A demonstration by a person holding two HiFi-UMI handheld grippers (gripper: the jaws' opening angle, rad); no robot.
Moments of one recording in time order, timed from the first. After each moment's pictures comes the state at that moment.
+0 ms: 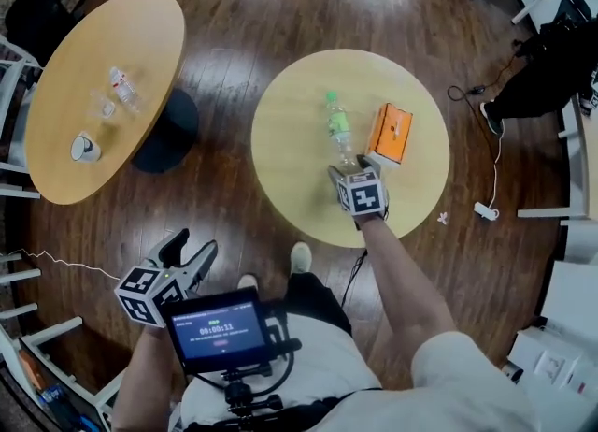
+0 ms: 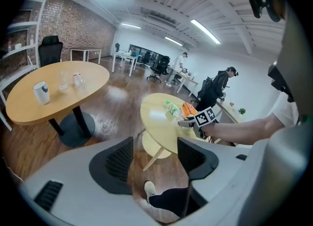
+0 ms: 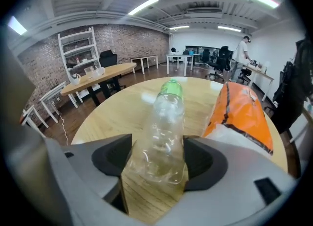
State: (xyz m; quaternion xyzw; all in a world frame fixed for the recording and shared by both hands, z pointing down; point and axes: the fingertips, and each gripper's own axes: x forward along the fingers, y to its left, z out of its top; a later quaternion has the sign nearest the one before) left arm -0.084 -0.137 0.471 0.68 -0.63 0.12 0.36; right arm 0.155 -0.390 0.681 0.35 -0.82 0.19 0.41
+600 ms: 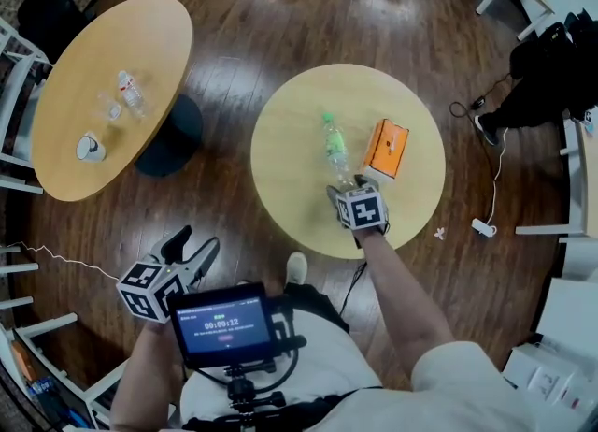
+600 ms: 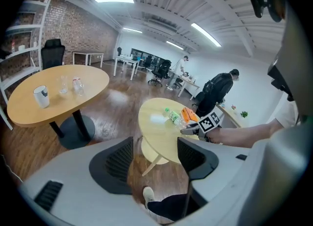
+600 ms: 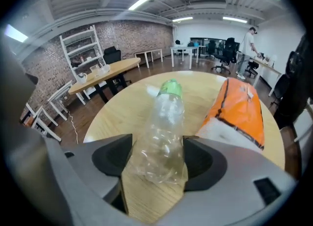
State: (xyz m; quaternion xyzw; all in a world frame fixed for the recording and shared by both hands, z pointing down) left arm -0.075 -0.153 0.457 0.67 -0.65 0.11 0.34; right arm 0.164 -0.371 0.672 0.30 -0.82 0.21 0.44
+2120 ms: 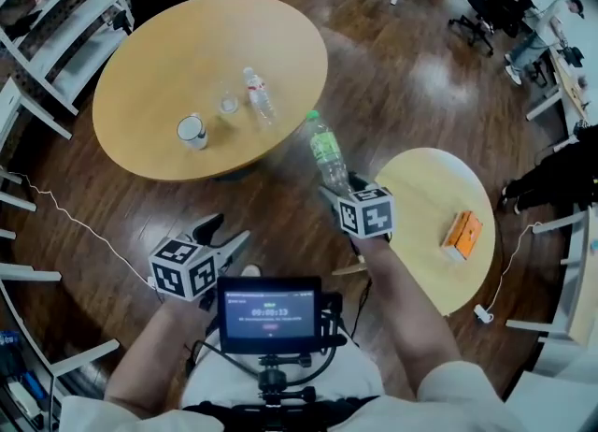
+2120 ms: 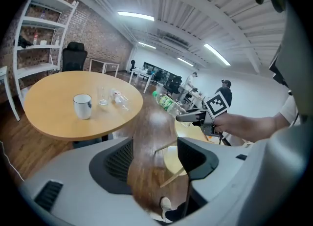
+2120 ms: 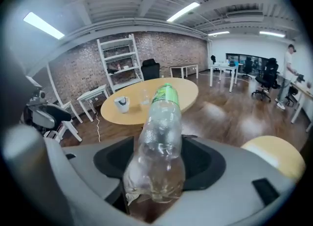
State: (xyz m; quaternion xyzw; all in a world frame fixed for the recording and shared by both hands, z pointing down) left arm -0.277 -0.094 0.451 0.63 -0.71 0.03 0.31; right arm -0.180 -0.300 0.529 0.14 -0.91 0.14 0.36
